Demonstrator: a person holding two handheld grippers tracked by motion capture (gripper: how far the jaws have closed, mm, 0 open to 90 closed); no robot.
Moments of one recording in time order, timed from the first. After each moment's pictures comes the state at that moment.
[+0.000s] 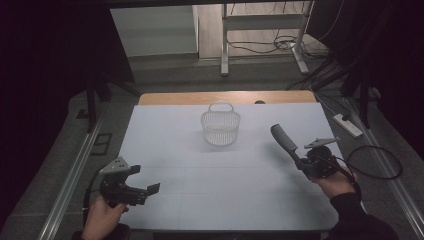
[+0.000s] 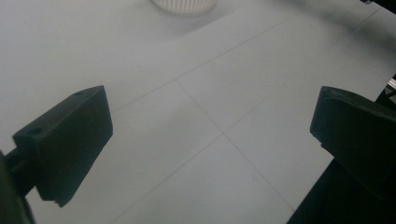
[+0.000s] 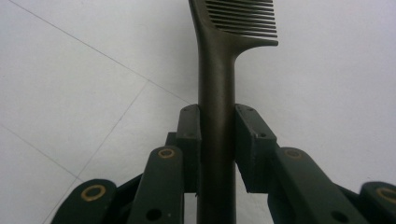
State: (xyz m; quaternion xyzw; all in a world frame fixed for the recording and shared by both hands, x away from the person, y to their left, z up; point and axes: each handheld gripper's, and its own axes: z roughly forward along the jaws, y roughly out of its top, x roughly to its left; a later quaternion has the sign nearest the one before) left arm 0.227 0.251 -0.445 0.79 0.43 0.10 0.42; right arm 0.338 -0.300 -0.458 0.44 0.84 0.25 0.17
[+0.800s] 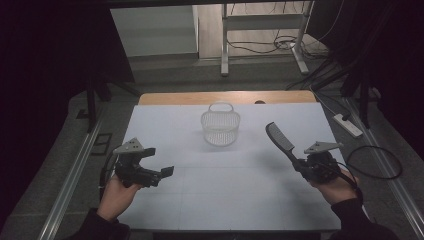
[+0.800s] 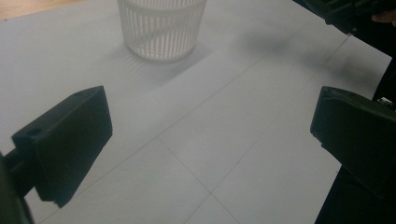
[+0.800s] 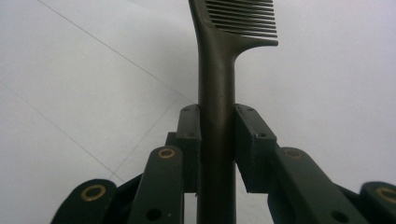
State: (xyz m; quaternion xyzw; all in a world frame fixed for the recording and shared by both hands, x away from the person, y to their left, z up) left arm 0.268 0.222 -0.423 0.79 0.39 0.09 0.46; right arm 0.313 -0.289 -0.442 0.40 0.85 0.29 0.19
